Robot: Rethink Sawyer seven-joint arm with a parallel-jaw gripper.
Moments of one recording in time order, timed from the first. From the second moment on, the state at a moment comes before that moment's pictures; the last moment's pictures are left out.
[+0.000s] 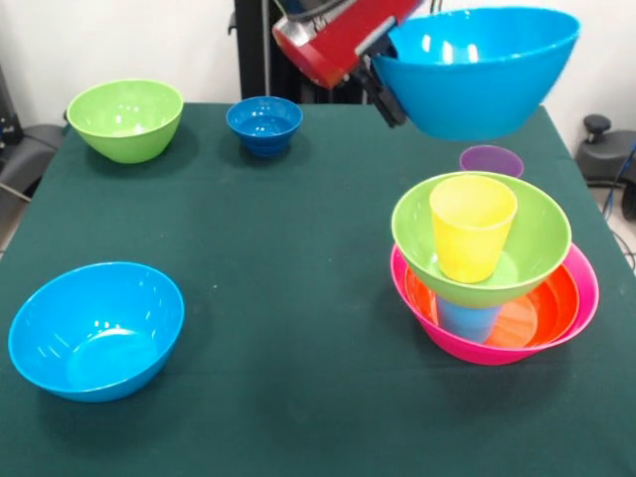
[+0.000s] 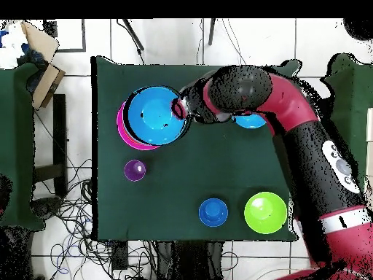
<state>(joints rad) -0.81 -0.56 0.88 1.45 -0.16 1.09 1.23</state>
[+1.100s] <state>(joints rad) -0.66 -0.37 0.78 1.16 -0.18 1.24 1.23</state>
